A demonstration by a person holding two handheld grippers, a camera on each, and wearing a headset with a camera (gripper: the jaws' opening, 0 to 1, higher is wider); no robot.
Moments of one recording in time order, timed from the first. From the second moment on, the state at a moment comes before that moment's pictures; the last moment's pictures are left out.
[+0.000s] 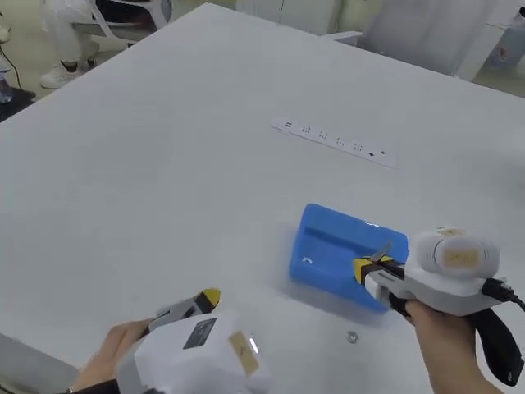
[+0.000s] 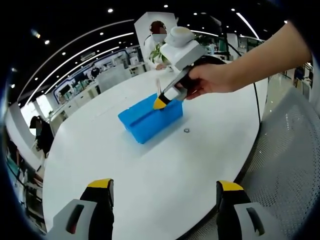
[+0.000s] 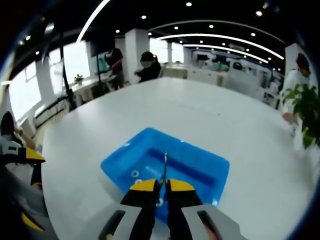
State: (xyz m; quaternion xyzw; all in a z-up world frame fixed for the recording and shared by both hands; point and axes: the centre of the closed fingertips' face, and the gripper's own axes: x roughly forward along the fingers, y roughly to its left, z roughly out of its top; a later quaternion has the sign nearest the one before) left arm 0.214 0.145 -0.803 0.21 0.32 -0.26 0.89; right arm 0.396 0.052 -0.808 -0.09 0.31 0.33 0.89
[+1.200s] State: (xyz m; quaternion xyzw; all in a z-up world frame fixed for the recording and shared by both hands) left arm 0.213 0.145 -0.801 0.21 0.32 -0.26 0.89; right arm 0.342 0.023 -0.769 -0.02 0.28 0.31 0.91
